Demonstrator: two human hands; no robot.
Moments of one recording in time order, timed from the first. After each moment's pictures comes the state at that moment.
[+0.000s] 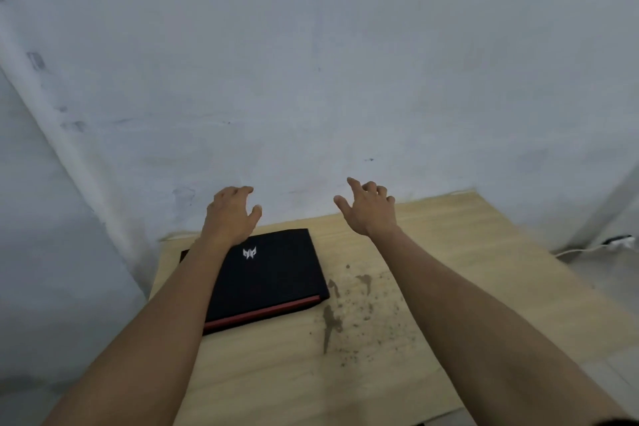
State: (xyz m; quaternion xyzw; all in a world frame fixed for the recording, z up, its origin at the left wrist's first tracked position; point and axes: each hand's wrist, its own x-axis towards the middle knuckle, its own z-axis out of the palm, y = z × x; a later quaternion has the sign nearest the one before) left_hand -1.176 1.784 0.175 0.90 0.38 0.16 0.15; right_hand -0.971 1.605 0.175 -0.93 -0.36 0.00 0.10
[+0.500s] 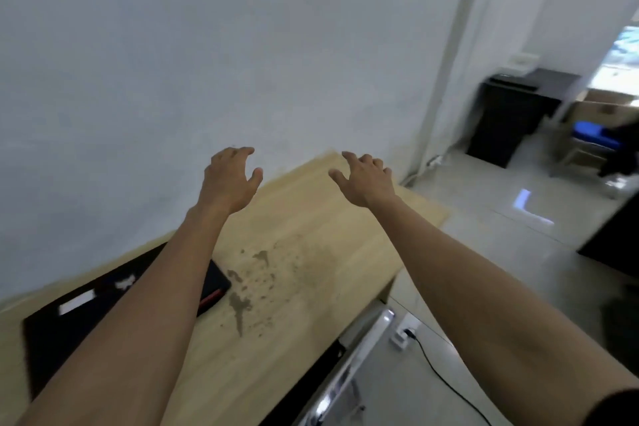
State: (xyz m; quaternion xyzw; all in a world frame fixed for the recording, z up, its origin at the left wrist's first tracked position) left_hand -1.054 1.618 0.224 0.96 0.10 0.20 0.19; right_hand -0.963 1.373 0.214 -0.98 -0.15 -0.04 0.13
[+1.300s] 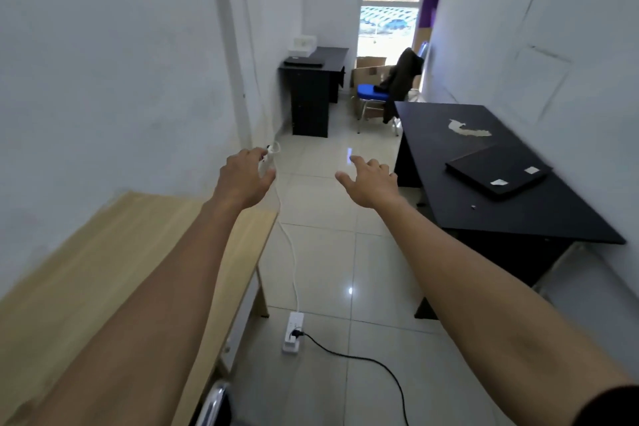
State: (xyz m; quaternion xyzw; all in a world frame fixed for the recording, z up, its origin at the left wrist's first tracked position) left_hand -0.856 1.217 0.221 0.94 -0.22 0.09 0.24; right_hand -0.935 0.979 0.203 -0.97 0.20 -0.05 0.13
